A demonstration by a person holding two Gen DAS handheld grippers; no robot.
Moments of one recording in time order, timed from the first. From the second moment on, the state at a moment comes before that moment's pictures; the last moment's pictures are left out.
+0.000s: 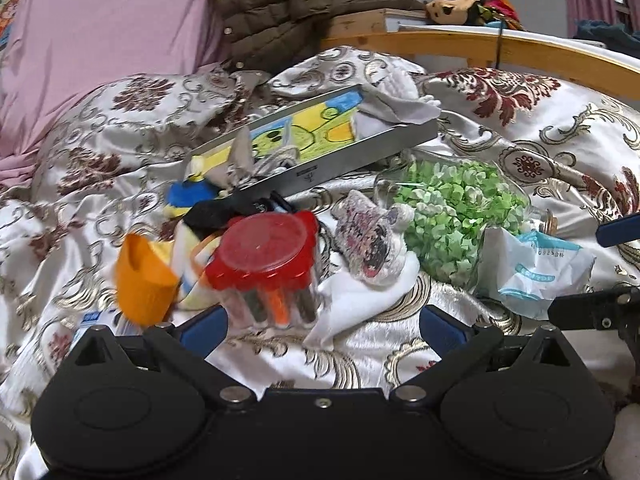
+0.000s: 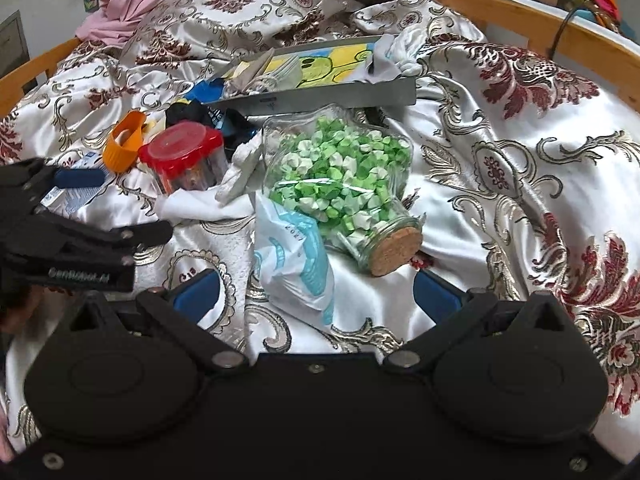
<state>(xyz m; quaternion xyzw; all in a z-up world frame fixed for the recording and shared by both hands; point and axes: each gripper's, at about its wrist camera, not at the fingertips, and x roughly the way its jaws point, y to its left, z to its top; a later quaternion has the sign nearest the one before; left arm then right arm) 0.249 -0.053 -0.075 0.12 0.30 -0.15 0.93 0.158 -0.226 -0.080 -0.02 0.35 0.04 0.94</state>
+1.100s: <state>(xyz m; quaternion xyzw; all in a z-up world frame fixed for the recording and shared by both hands) 0.284 -0.055 -0.100 0.06 0.35 -0.19 0.91 0.172 -0.205 -0.095 -0.06 0.35 0.06 0.93</state>
